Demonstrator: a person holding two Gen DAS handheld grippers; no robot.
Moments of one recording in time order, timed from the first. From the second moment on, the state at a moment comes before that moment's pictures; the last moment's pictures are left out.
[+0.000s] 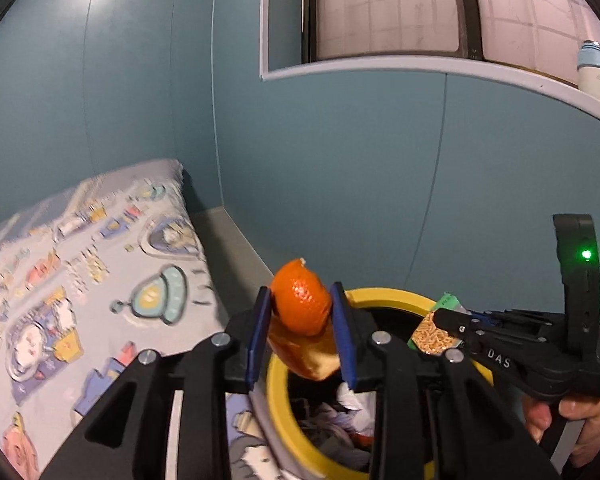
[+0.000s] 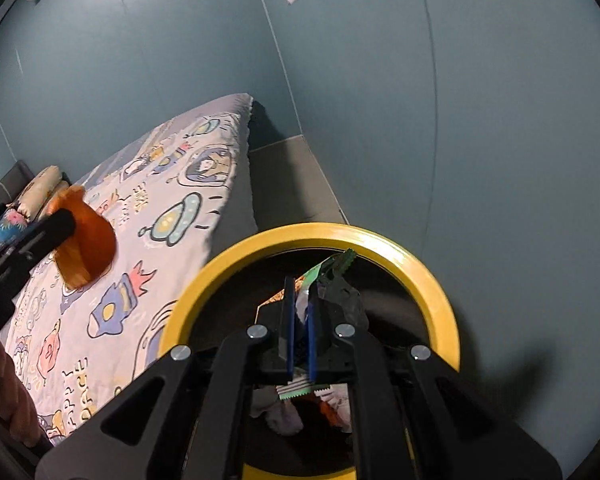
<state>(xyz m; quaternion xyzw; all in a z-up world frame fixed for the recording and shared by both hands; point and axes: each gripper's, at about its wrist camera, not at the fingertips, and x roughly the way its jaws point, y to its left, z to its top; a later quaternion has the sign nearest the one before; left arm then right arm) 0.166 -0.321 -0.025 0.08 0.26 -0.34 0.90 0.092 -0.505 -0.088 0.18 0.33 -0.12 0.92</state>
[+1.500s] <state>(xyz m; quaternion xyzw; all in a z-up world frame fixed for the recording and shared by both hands) 0.033 0.024 0.040 -0.03 0.12 -0.07 0.99 0.043 -0.218 0.010 0.04 0.16 -0.10 0.98</state>
